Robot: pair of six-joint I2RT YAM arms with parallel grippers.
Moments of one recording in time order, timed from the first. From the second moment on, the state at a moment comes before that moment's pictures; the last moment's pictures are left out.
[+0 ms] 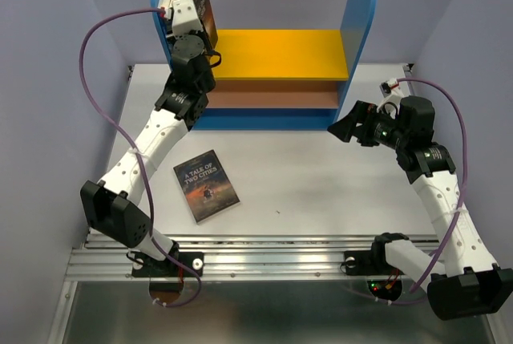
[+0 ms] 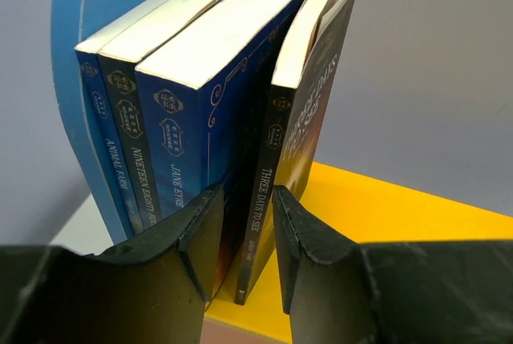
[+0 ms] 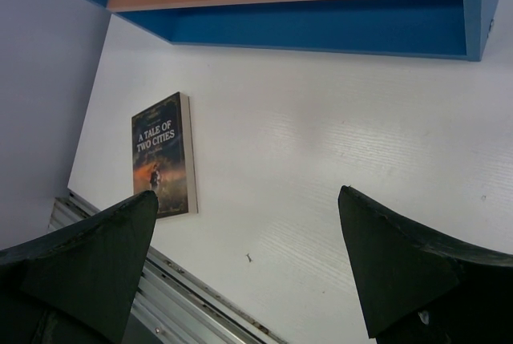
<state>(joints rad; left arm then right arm) -0.46 1.51 1.56 0.12 -0.73 -0.05 0.11 0.98 1.03 -0.49 -0.50 0.44</state>
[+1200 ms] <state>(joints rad) -0.70 1.55 1.87 -0.08 -0.30 -0.06 0.11 0.96 1.03 -0.49 -0.52 0.44</state>
